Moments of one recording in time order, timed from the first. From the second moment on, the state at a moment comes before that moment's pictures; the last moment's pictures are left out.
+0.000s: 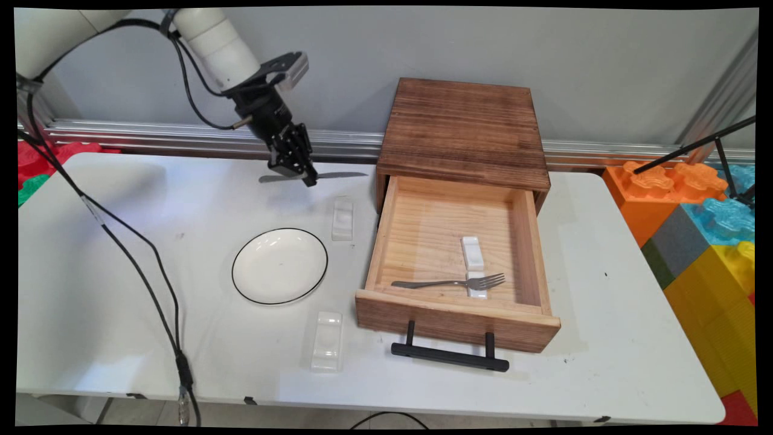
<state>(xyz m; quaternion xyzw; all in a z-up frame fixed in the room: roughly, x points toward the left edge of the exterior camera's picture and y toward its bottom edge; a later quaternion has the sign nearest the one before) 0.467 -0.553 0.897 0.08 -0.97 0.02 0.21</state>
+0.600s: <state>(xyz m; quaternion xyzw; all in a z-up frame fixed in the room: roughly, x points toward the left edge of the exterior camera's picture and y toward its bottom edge) 0.370 -0.526 0.932 0.09 -0.97 0.03 0.23</state>
